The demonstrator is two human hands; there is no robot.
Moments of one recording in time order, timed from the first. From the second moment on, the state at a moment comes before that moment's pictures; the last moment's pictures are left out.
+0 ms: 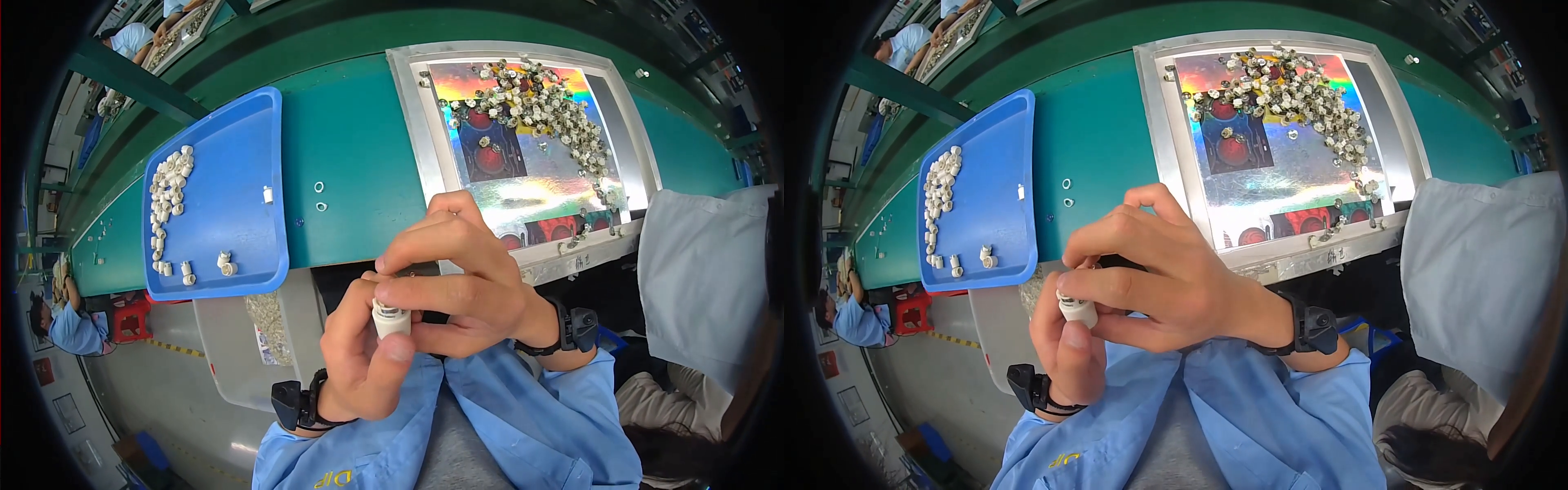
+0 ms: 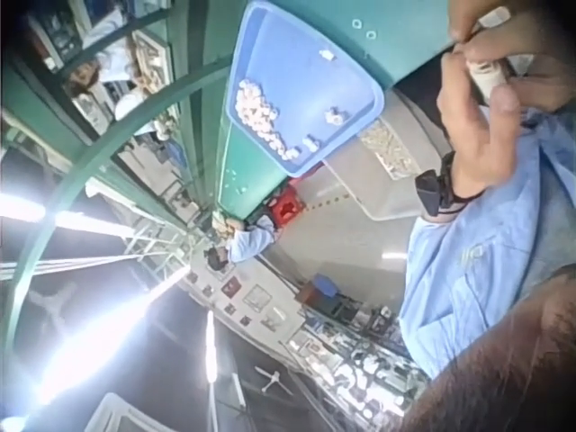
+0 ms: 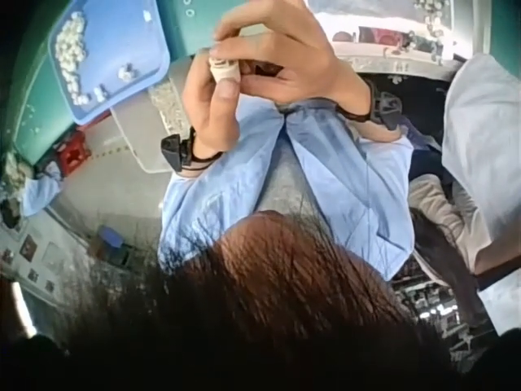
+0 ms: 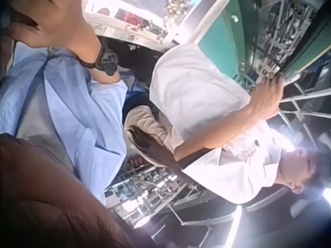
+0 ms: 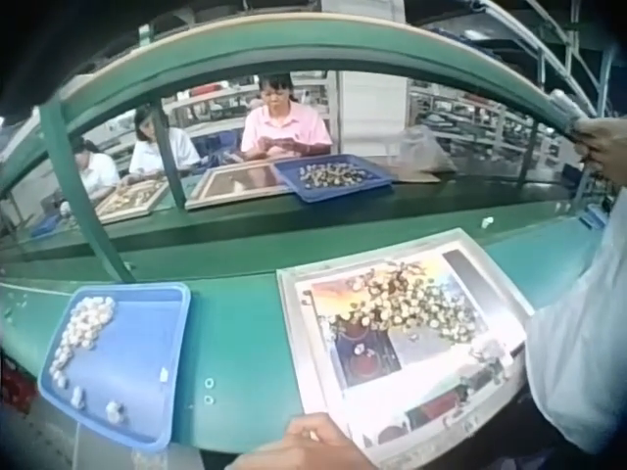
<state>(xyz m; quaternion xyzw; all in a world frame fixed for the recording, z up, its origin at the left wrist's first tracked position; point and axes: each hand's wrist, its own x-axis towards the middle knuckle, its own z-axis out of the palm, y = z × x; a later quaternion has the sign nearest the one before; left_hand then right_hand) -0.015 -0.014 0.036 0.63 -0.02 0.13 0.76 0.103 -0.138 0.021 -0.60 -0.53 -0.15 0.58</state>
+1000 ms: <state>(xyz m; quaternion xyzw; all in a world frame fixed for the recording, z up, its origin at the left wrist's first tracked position) 0.186 0.172 -0.023 0.89 0.06 0.19 0.42 0.188 -0.254 -0.040 -0.94 -0.28 -0.11 0.16</state>
